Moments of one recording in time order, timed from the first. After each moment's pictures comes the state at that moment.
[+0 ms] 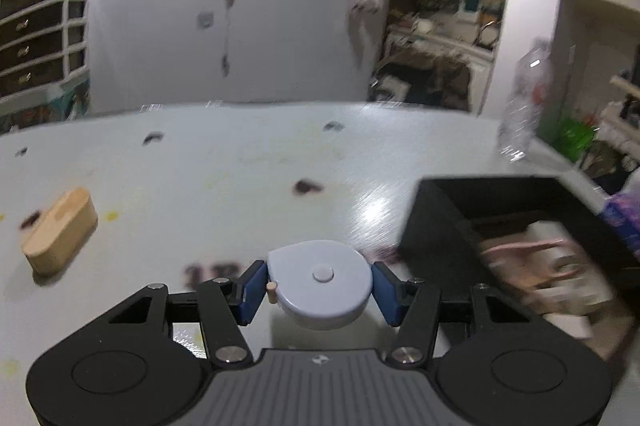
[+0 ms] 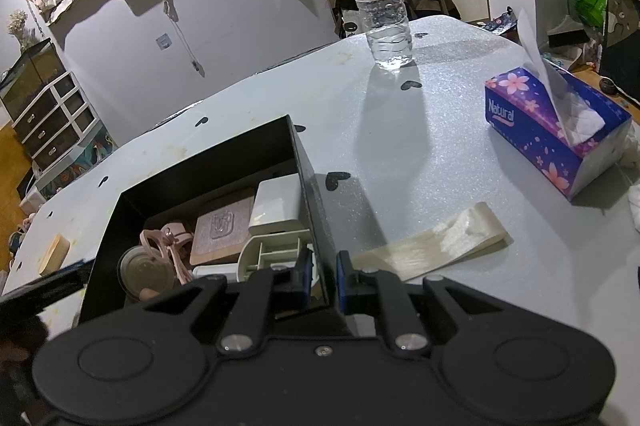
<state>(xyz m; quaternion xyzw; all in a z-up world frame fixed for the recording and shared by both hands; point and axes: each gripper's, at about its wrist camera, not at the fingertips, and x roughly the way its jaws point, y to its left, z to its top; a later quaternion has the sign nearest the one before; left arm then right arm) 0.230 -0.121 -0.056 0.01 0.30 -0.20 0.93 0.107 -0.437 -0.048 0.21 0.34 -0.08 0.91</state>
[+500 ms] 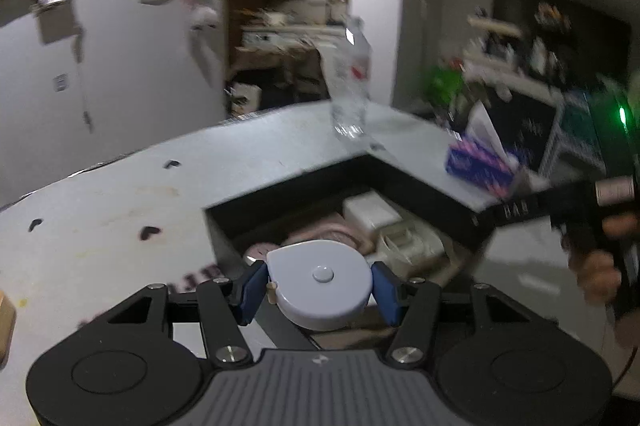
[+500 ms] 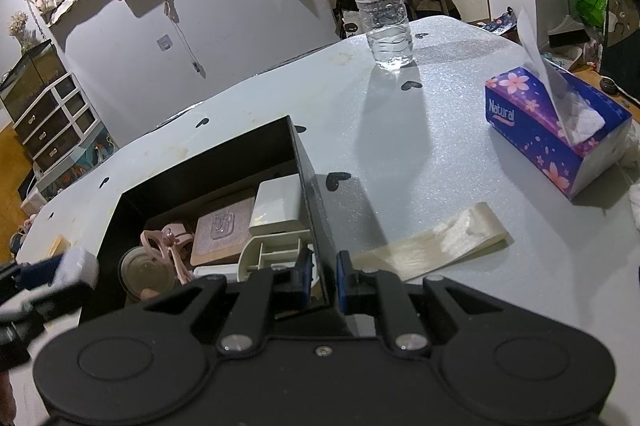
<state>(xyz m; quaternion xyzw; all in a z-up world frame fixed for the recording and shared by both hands) 0.163 -0.183 -0.022 0.12 0.28 -0.39 0.87 0.107 -0.438 -0.048 0.21 0.34 -0.08 0.91</state>
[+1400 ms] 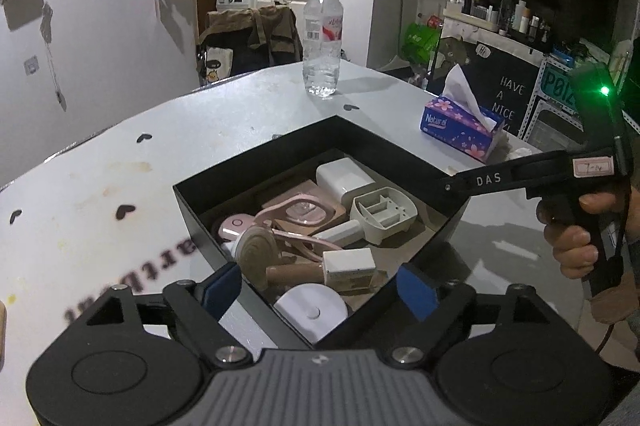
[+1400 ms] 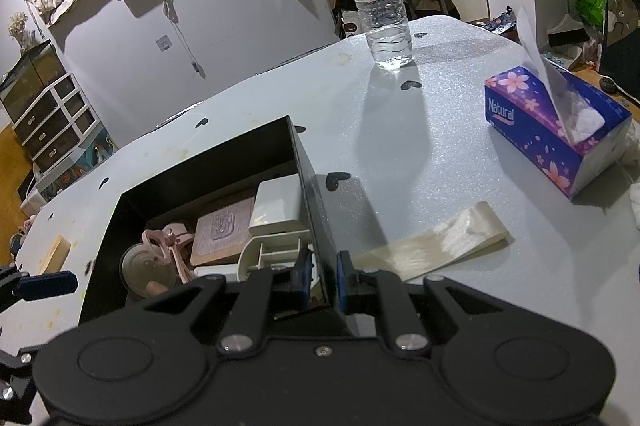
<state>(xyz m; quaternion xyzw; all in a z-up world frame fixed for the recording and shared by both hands) 0.166 -0.191 -0.014 0.14 0.33 -0.41 0.84 0.106 -0.437 -0.047 0.21 0.34 -0.09 0.91</state>
